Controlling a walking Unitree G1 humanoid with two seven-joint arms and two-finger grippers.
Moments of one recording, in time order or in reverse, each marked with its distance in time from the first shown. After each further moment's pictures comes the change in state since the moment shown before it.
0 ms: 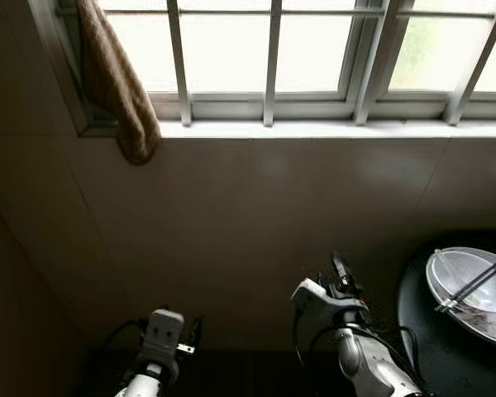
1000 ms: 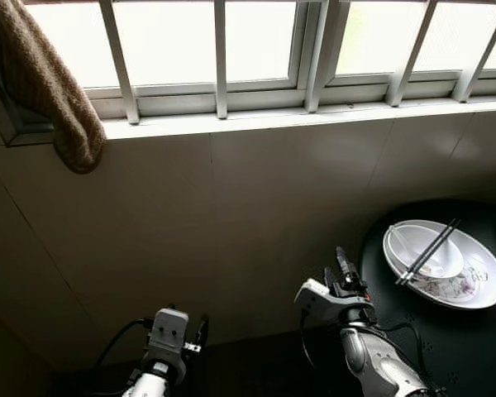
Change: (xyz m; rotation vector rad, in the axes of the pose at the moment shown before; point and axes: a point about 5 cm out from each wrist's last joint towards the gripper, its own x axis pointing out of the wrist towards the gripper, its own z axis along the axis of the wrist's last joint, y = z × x) left arm 0.001 -0.006 0.000 -0.019 -0.004 -0.023; right arm 0.004 -0.013 -0.013 -0.044 0.042 -0.078
